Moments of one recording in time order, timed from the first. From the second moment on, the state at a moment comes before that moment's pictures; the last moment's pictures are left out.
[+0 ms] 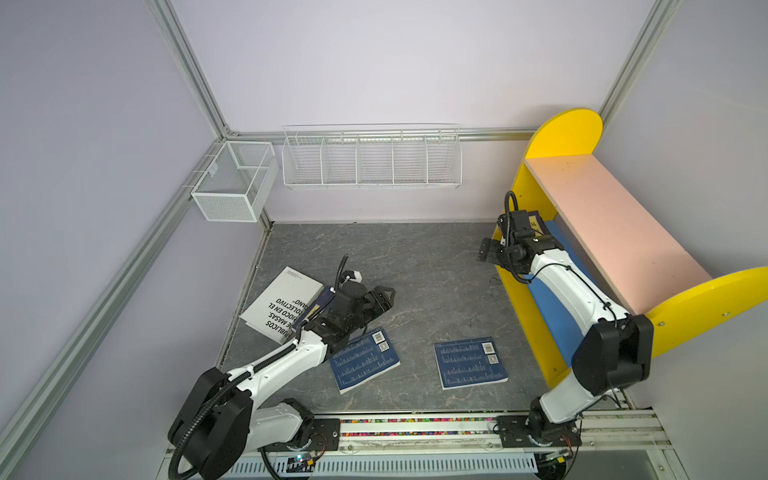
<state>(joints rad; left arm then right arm) -0.65 1.22 0.64 0.08 0.03 -1.03 0.22 1.64 1.47 -0.78 0.13 0.46</state>
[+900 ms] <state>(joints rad) -0.65 1.21 0.62 0.08 0.02 -1.05 0.17 1.70 1.53 -0.83 0.15 0.33</state>
